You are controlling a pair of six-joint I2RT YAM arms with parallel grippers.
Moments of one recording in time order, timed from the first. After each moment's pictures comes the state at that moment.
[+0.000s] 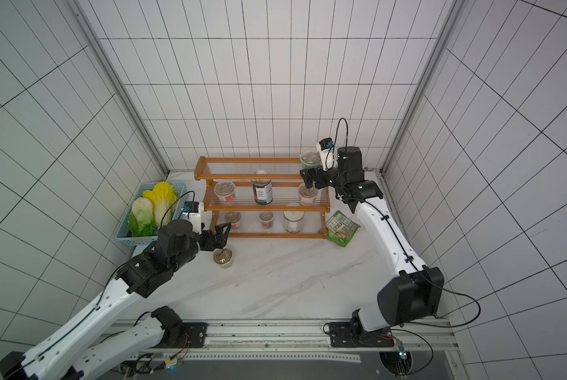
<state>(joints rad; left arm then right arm) -0.60 0.81 0.83 -0.52 -0.21 -0.42 0.35 1.50 1.51 -0.43 -0.26 -0.02</state>
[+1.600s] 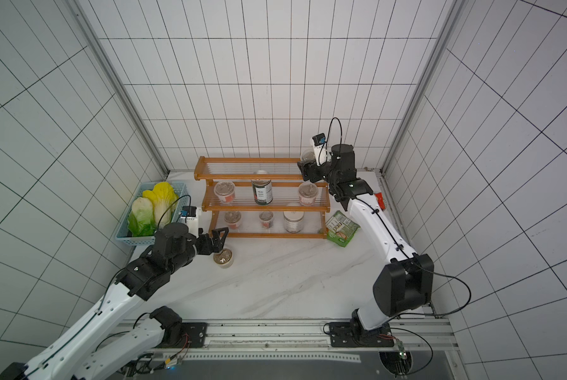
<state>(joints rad) -0.52 0.77 0.75 -0.51 -0.12 -0.42 0.38 1.54 1.49 -0.22 -0.23 -0.10</state>
